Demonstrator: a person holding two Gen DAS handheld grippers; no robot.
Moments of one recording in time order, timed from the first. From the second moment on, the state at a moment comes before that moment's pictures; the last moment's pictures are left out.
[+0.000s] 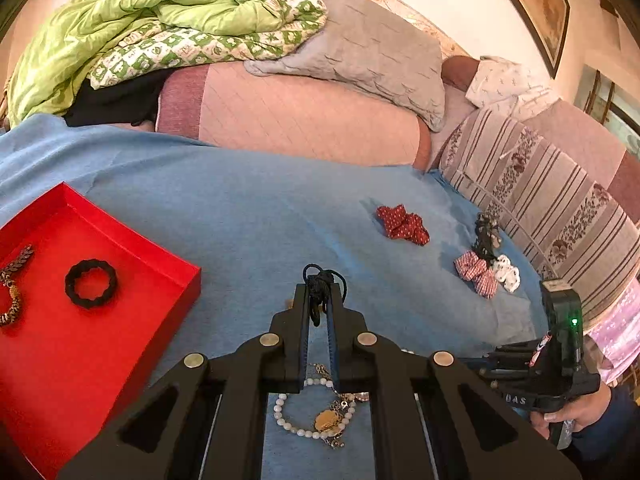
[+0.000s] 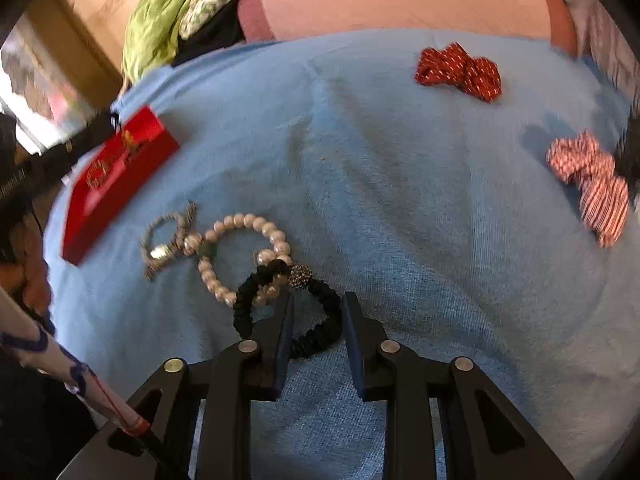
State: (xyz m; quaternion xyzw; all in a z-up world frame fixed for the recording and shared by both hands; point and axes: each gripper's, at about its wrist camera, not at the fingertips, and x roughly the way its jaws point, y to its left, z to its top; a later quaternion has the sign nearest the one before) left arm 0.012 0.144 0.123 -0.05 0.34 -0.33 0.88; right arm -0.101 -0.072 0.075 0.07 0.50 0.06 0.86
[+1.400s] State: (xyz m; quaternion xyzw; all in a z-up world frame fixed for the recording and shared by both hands) left arm -0.009 0.121 0.121 0.06 0.31 -0.29 0.90; right arm -0.079 -0.034 0.146 0.11 0.34 0.10 0.93
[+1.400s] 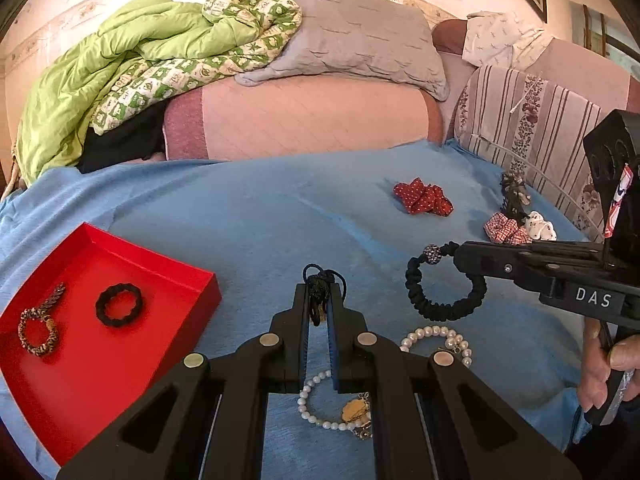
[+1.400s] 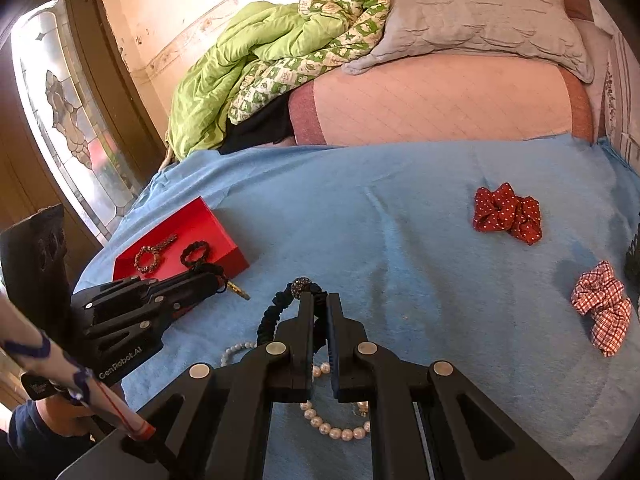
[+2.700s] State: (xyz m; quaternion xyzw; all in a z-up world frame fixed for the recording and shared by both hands) left arm 0.056 0.331 0.129 -0.13 0.33 -0.13 0.93; right arm 0.018 0.127 0.181 0.09 0.36 0.17 0.91
